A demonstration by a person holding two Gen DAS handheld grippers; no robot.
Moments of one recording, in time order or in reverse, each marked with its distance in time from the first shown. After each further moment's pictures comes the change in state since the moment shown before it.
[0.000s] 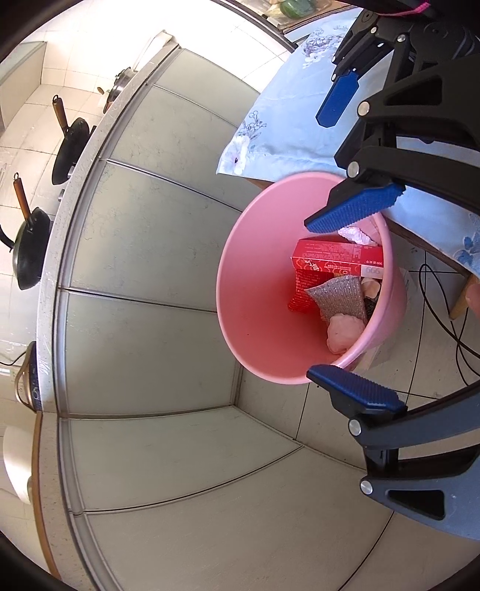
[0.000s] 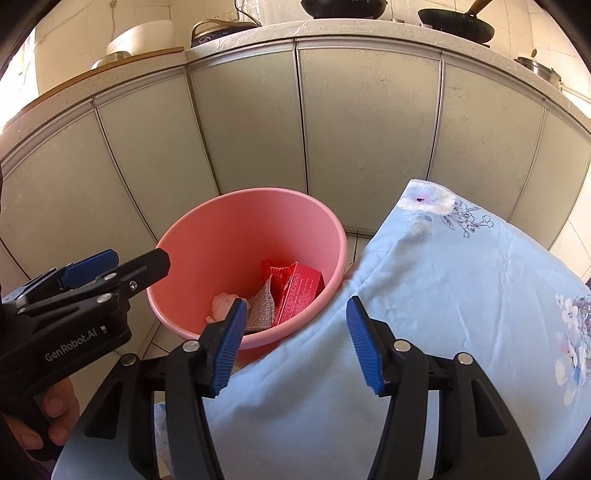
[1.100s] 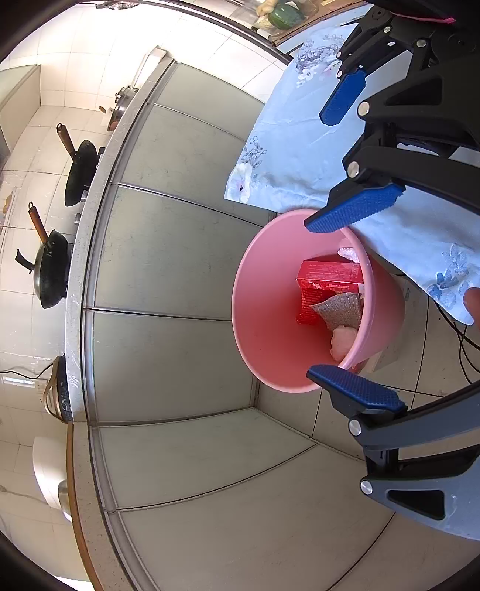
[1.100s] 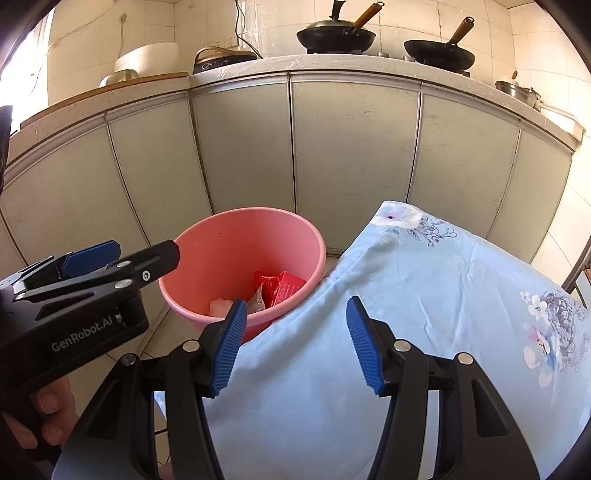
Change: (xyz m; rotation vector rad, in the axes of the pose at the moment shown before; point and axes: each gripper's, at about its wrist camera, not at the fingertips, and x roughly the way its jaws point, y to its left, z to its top) left arm -0.049 -0.025 -0.010 0.052 -0.068 -0.008; right arm -0.056 0.001 -0.023 -0.014 -0.114 -0.052
